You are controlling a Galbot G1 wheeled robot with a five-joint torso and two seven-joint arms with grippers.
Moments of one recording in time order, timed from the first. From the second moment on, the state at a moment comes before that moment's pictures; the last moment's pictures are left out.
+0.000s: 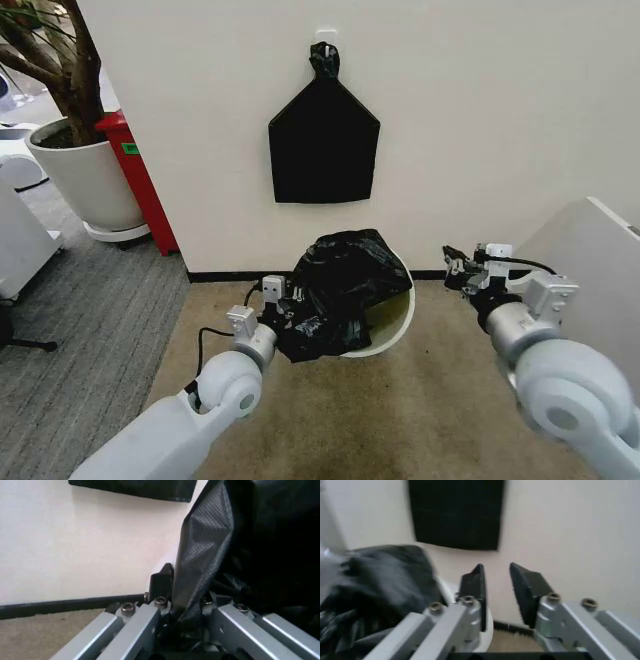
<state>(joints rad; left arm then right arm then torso) 0.96 -0.94 0.12 -1.97 -0.80 0.08 -0.40 -1.23 0.71 0.40 2.49 0.83 -0.50 0.49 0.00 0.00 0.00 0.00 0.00</state>
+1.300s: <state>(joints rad) 0.94 -0.88 0.15 -1.96 -0.52 0.01 -0.24 -1.05 0.67 0.30 2.27 0.51 -0.50 0.27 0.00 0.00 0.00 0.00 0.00</state>
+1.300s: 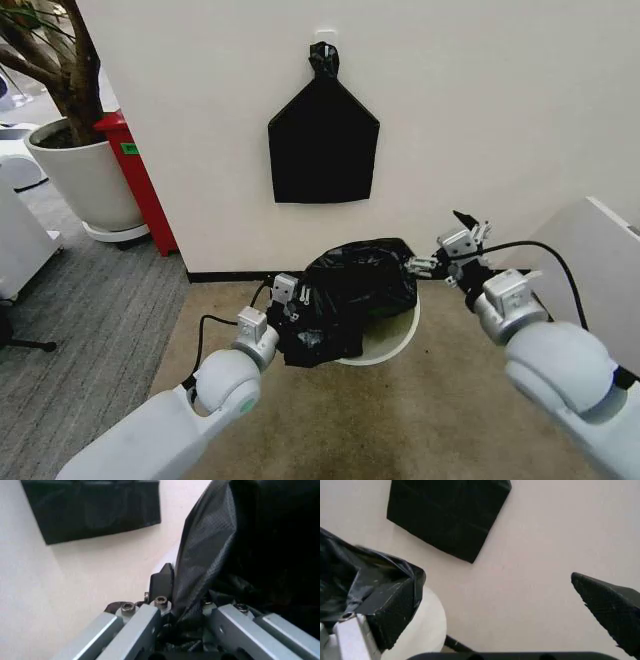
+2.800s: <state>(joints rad) 0.80 -0.97 0.20 -1.85 -0.85 -0.02 -0.56 -1.12 0.81 0.47 2.50 1.69 -0.43 0.70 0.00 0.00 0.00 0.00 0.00</state>
